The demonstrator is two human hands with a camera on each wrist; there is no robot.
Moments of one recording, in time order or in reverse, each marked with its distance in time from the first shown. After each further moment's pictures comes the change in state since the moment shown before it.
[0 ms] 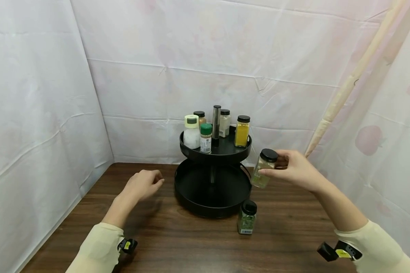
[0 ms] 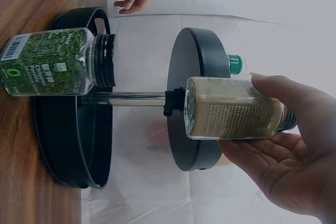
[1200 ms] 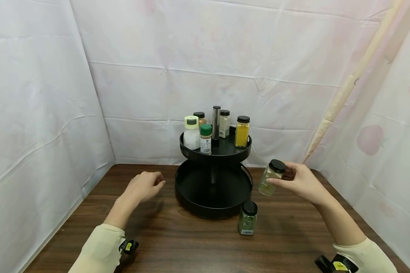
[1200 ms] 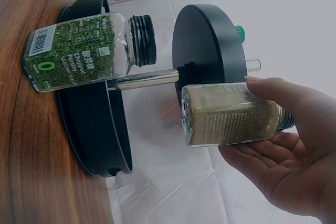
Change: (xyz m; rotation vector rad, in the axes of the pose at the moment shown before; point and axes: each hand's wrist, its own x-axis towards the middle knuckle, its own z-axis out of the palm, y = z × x) left_hand -0.001 0.002 0.004 0.004 -0.002 -0.005; right_hand -0.026 0.050 0.012 0.065 0.070 0.071
